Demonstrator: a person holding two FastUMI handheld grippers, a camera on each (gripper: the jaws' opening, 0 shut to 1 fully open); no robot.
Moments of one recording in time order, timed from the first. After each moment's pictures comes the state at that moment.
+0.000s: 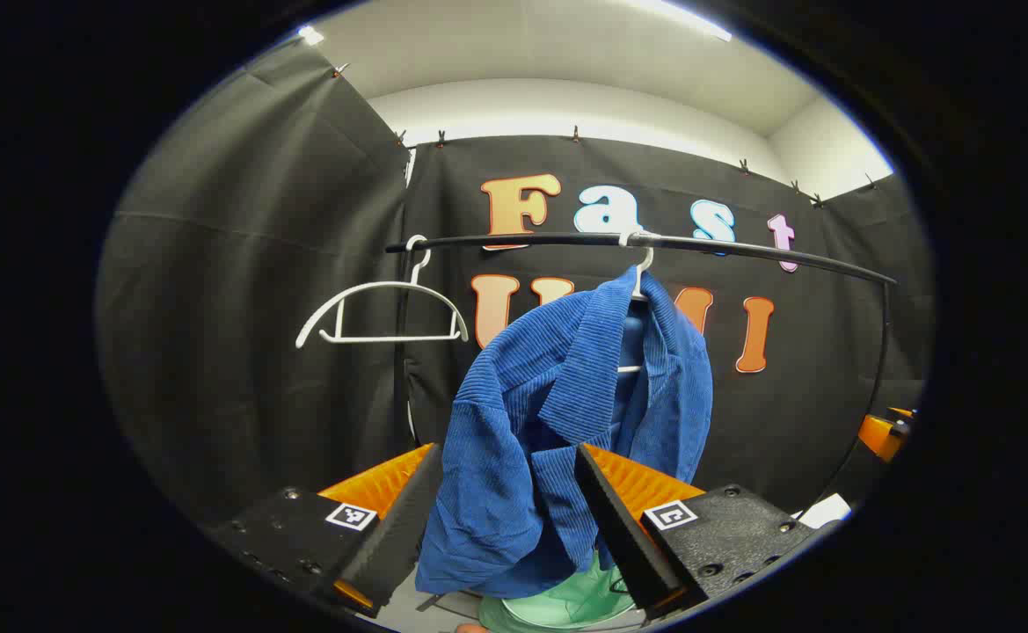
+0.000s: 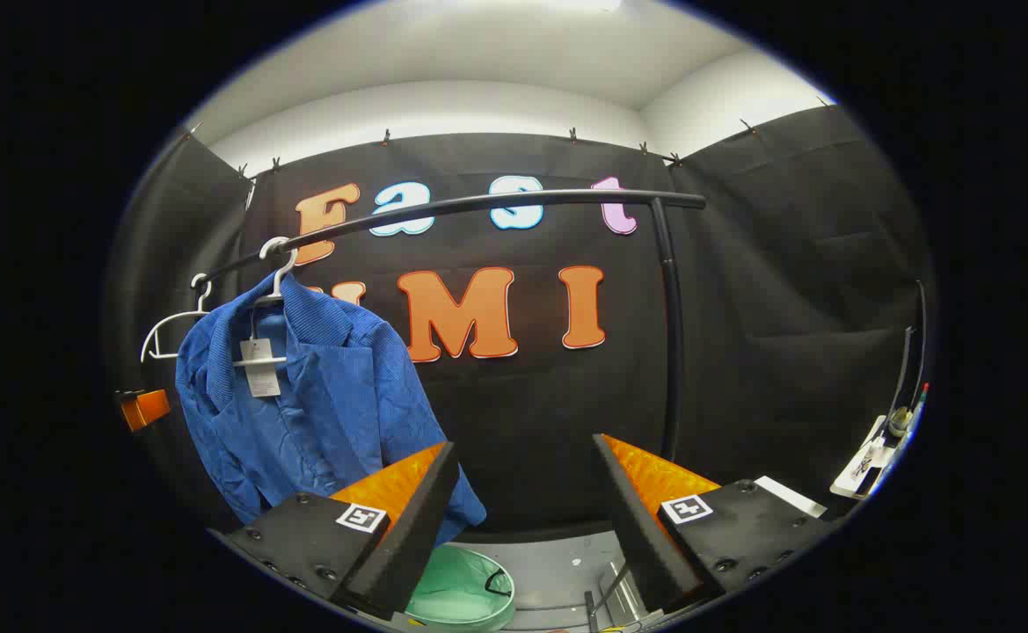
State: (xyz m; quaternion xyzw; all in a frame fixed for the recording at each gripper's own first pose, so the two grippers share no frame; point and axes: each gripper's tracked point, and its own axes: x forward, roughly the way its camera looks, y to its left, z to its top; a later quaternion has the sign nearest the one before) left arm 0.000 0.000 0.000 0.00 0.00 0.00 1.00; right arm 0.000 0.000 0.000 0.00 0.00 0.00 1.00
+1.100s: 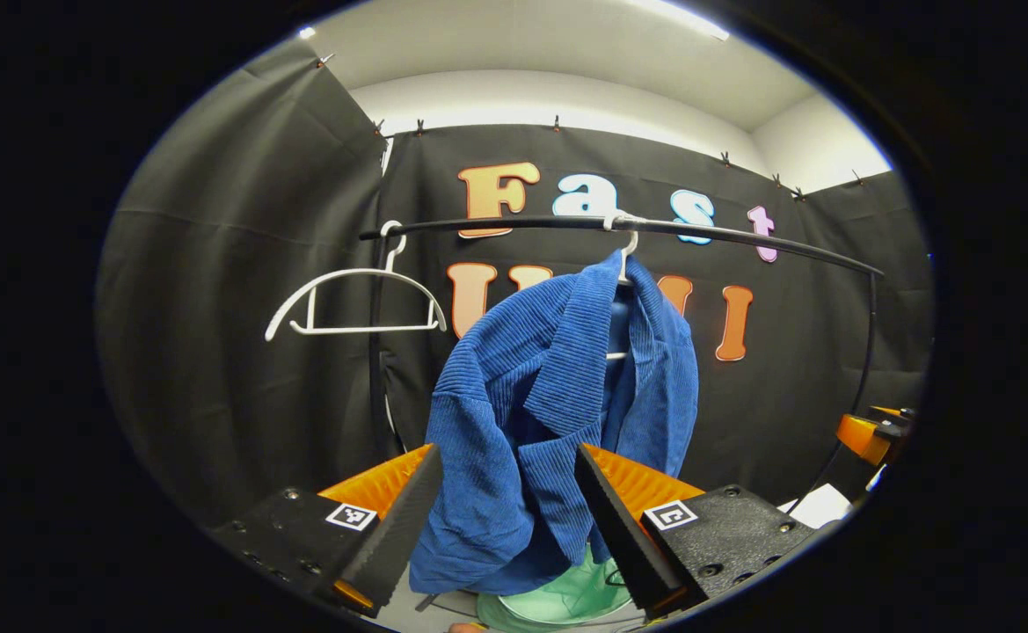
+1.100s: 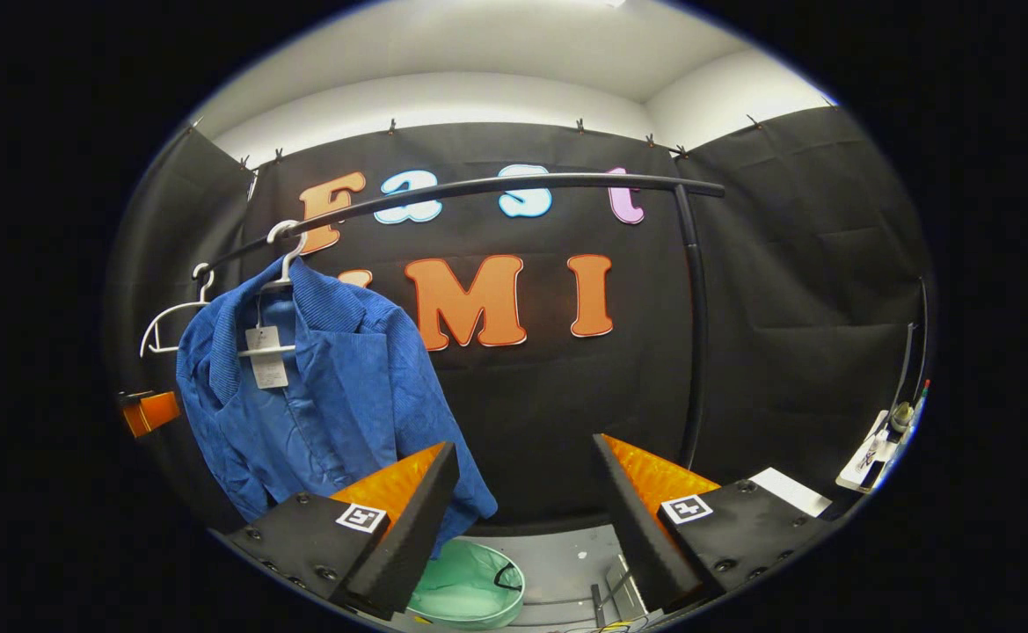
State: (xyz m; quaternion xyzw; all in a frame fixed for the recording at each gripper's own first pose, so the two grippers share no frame) left arm 0.016 -0.004 -0.014 0.00 0.02 -0.05 1.00; right arm 0.011 0.037 -0.018 0.00 0.02 0.01 1.00
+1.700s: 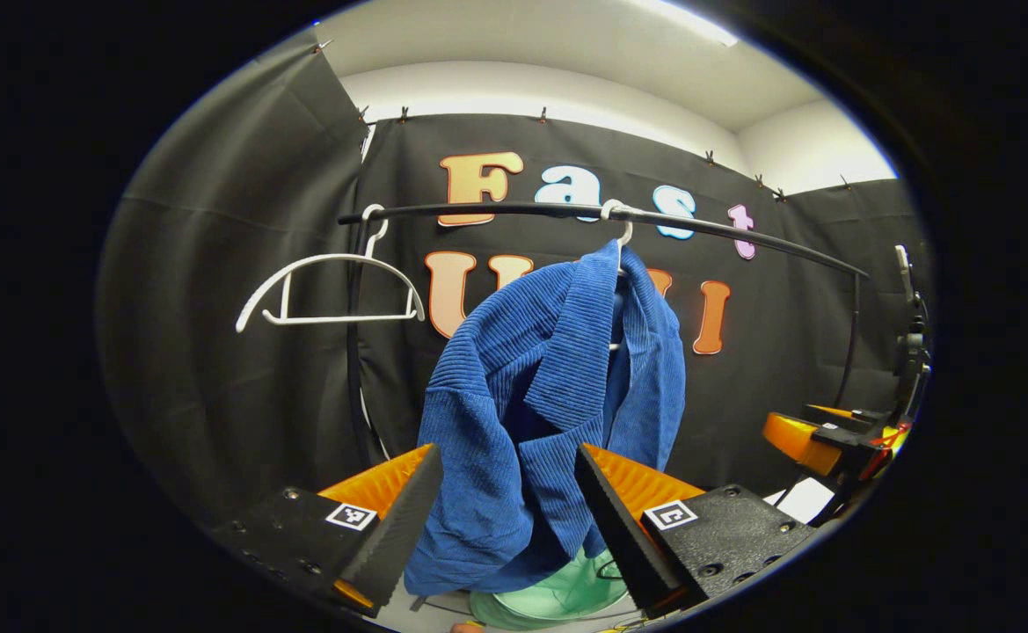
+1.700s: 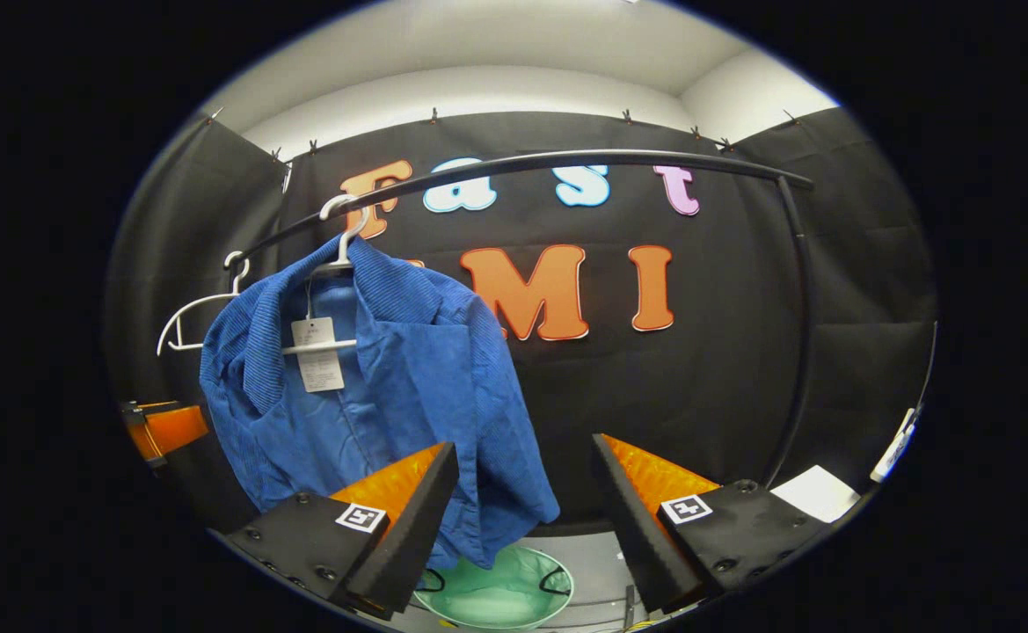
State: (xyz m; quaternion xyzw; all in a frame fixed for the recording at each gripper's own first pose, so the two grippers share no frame) left arm 0.028 0.008 -0.018 0.00 0.03 -0.09 1.00; right arm 0.054 0.143 -0.033 0.00 0.03 0.09 1.00
